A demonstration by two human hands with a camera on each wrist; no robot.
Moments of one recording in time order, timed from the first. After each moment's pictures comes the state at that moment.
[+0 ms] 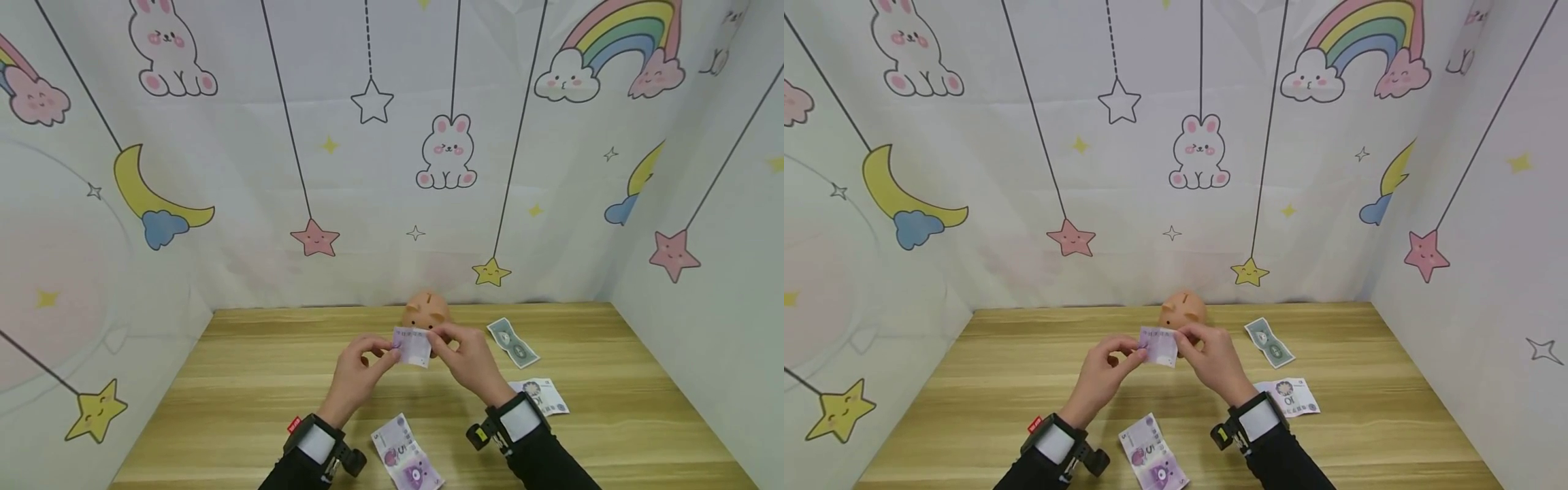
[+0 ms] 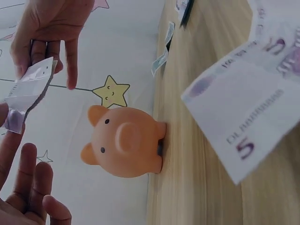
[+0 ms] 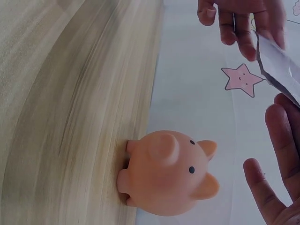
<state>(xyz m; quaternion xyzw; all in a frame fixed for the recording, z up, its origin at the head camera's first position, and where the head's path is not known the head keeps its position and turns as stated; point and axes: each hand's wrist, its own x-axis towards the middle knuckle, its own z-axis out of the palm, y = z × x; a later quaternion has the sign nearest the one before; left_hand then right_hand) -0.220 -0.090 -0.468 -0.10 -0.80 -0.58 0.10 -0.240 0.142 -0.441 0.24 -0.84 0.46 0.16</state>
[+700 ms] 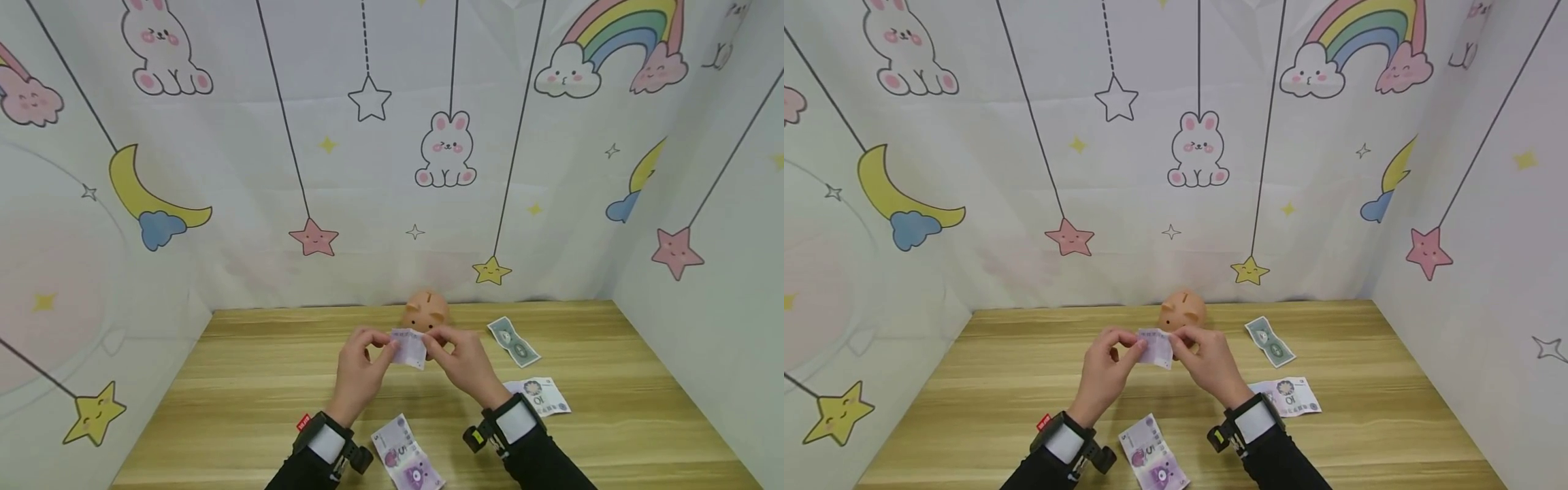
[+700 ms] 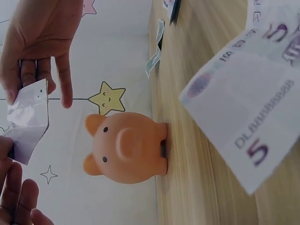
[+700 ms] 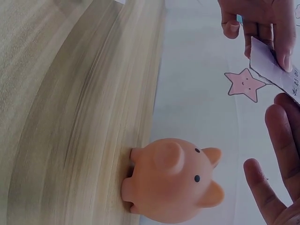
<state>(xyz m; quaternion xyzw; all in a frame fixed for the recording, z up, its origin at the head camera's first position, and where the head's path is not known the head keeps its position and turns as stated) -0.224 -0.076 -0.468 -0.12 -0.79 -0.56 0.21 -0.242 0.137 -0.449 0.26 -0.83 0.47 0.16</state>
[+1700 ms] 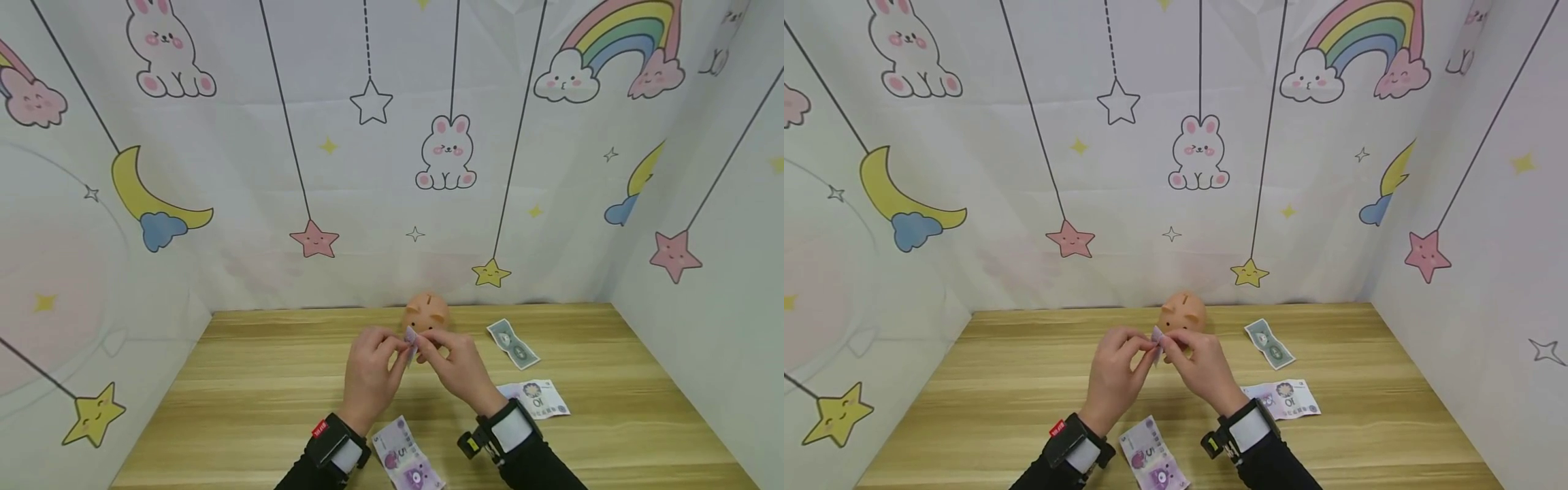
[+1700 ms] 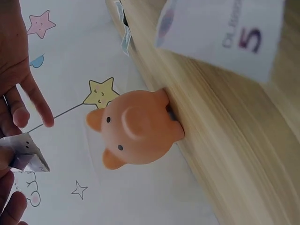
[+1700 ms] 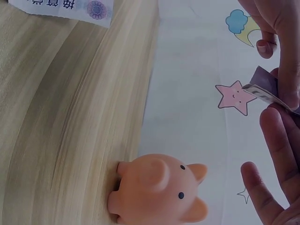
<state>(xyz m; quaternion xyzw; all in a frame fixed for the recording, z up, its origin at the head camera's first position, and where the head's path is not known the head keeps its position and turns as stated) -0.221 -0.061 -0.460 -0.26 -0.82 -0.28 0.44 -0.233 0.125 -0.441 0.29 -0.81 0.47 0.18</state>
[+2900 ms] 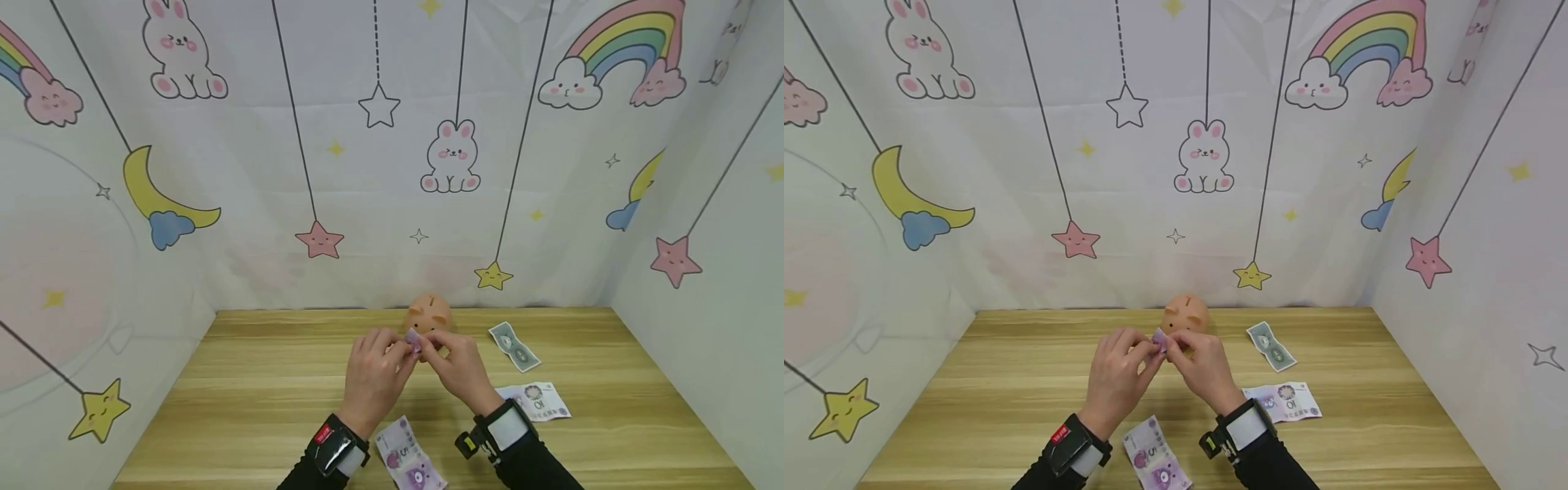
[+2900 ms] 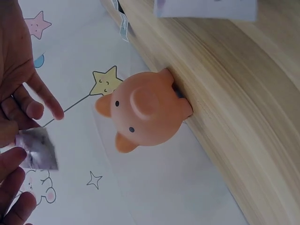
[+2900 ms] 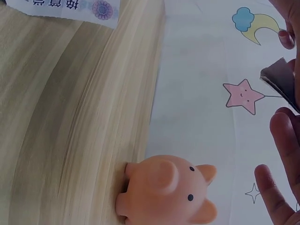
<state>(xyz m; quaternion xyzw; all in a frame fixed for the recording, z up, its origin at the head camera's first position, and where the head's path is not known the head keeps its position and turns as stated) -0.208 -0.065 -0.450 -0.25 -0.84 -0.18 0.45 -0.232 0.119 -0.444 0.26 -0.83 0.44 0.22</state>
